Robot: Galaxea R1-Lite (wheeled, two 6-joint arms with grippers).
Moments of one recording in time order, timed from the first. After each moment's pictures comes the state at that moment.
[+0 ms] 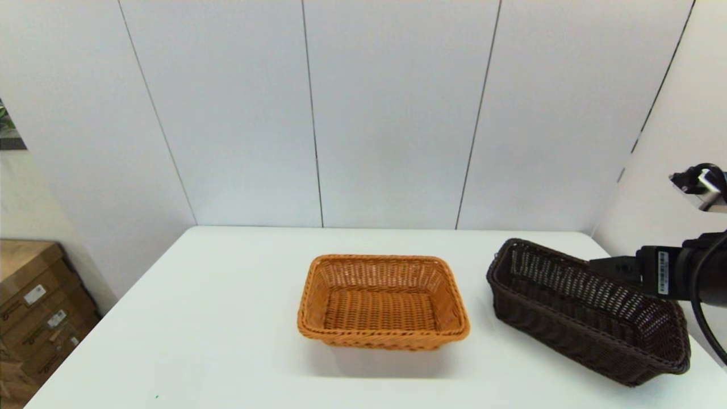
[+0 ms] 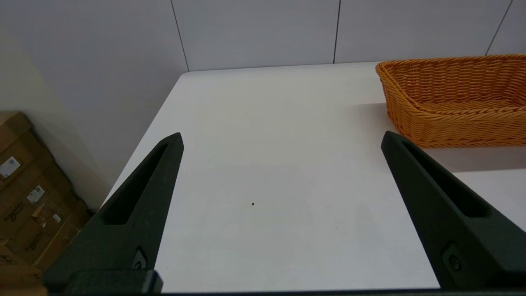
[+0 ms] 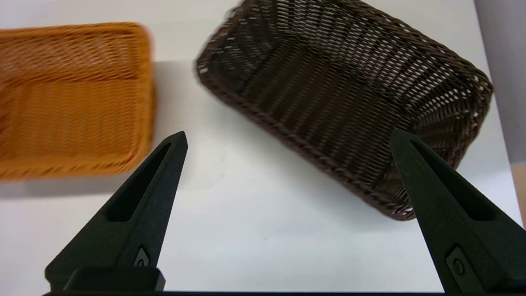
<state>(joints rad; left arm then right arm) 0.00 0.00 0.00 0.01 -0.02 0.03 0.14 1.30 -0.82 0.20 -0.16 0.19</state>
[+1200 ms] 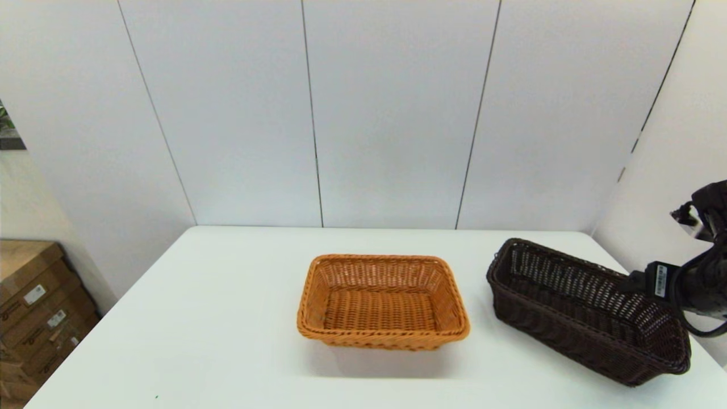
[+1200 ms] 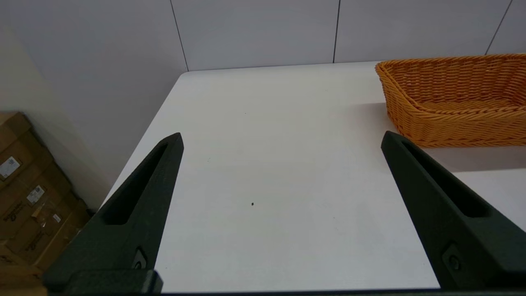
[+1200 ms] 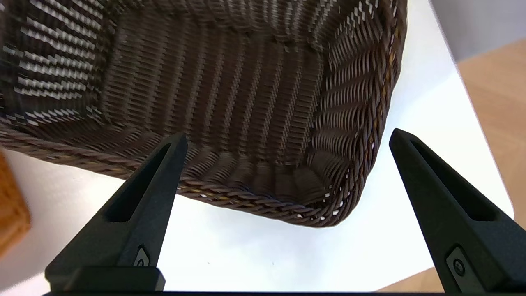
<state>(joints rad) 0.00 0.00 0.00 0.01 -0.02 0.03 -0.17 1.58 -0.84 0.22 -0.17 0.25</state>
